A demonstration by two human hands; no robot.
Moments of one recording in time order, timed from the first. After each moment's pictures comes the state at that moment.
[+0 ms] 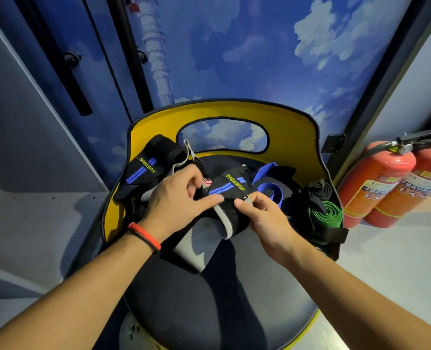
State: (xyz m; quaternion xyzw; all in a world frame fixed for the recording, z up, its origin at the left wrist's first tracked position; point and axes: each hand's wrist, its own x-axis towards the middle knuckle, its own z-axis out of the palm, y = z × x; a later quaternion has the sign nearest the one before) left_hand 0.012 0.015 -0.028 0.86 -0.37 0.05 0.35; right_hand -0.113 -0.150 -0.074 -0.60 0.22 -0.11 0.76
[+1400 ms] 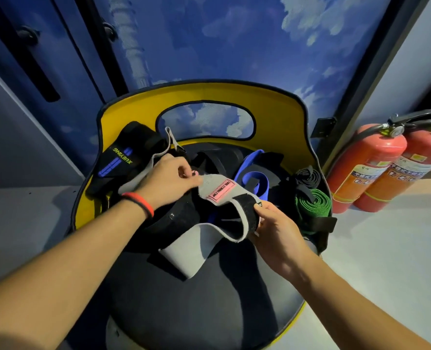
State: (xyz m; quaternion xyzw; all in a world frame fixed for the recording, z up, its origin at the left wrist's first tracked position) left_hand 0.054 -0.036 -0.053 0.91 -0.28 -0.10 0.28; right_hand -0.158 -0.177 -0.103 -0.39 0.26 -0.11 0.87
